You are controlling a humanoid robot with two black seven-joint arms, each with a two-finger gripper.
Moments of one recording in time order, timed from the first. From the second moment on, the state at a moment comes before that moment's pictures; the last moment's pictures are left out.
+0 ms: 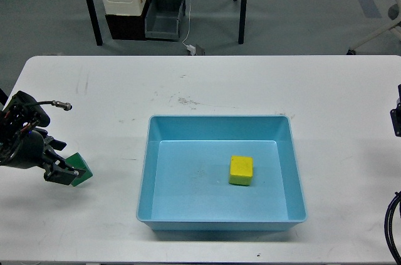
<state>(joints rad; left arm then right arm) -0.82 0.95 -0.20 -1.28 2.09 -0.49 -0.49 -0.04 -0.12 1.61 1.41 -0.97 0.11 0.40</state>
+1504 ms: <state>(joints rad) -0.80 0.95 -0.22 -1.14 1.86 -0.27 -0.49 -0.05 -0.12 1.61 1.41 -0.98 0.11 0.40</state>
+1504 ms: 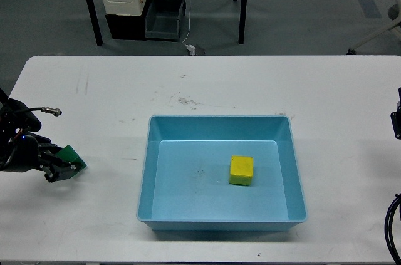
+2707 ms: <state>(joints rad) -1.28 0.38 0.00 -1.35 2.15 -0.49 -0.49 -0.08 -0.12 1.61 1.41 -0.97 0.11 0.40</state>
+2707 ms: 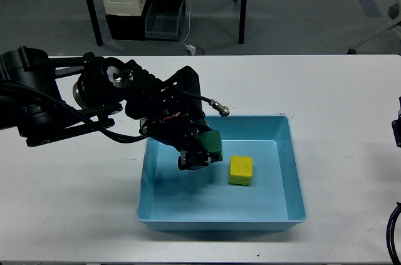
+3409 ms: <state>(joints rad) -1.20 0.31 0.08 -1.24 2.18 -0.49 -0.49 -0.08 -0.12 1.60 1.42 -0.97 0.11 0.40</state>
